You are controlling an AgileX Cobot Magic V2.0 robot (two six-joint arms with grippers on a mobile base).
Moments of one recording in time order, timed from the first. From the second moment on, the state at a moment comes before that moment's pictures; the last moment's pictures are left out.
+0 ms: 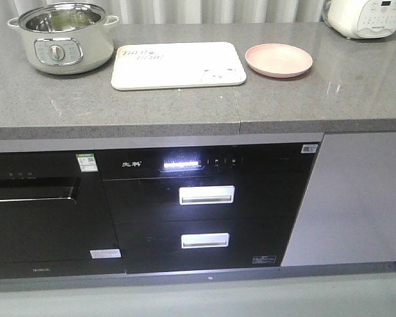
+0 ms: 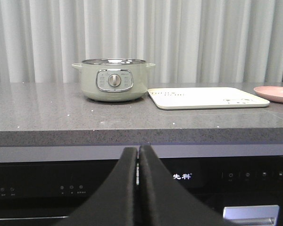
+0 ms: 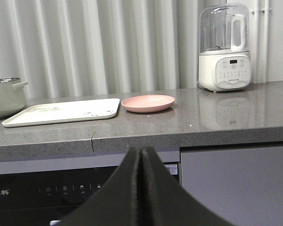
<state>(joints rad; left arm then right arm) 0.01 -0.01 0.03 0.01 0.02 -0.06 0.02 -0.01 0.03 -0.07 -0.03 0.16</state>
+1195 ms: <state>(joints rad) 0.01 -0.01 0.03 0.01 0.02 -0.06 0.02 -0.01 0.03 -0.07 -0.03 0.16</state>
